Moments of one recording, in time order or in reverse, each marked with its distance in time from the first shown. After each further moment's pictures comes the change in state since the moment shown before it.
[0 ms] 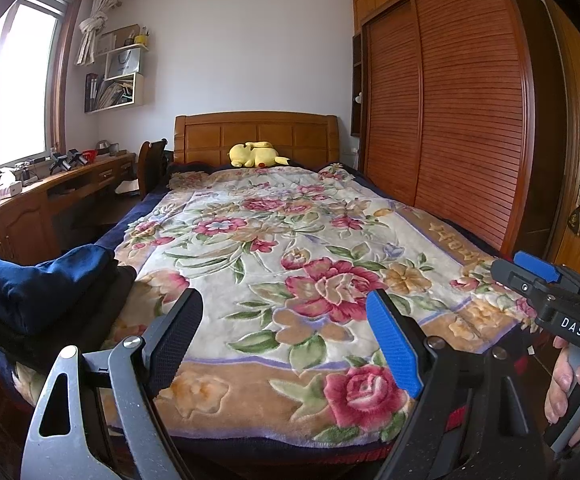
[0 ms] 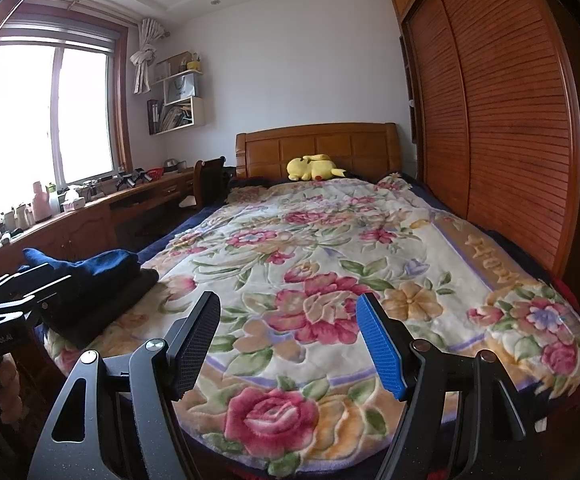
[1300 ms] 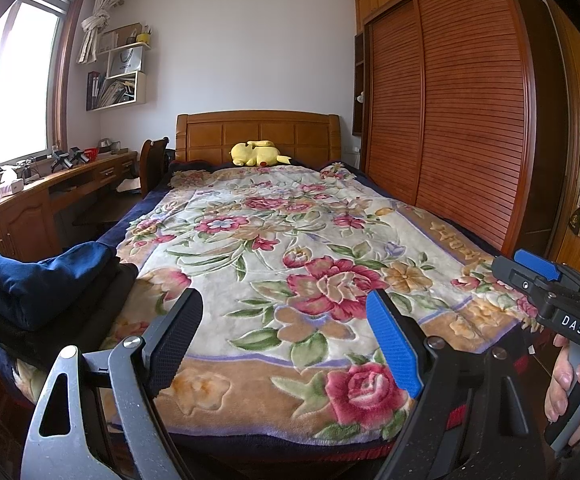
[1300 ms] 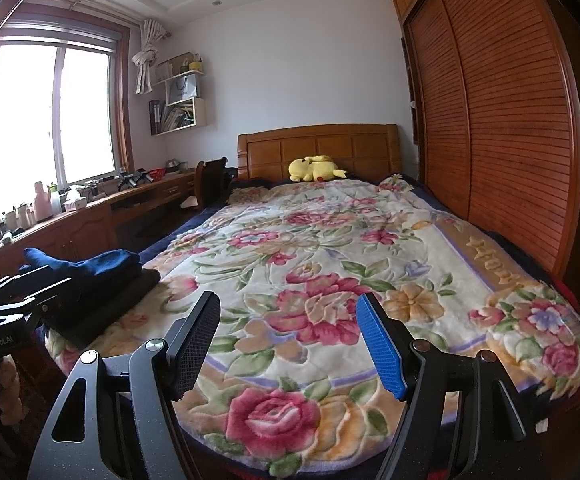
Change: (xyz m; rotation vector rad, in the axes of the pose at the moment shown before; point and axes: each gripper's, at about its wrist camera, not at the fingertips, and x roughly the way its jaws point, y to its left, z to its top) left arm -0.001 0.001 -0.003 0.001 0.001 0.003; right arm 0.001 0.001 -0.002 -0.008 -0.005 0.003
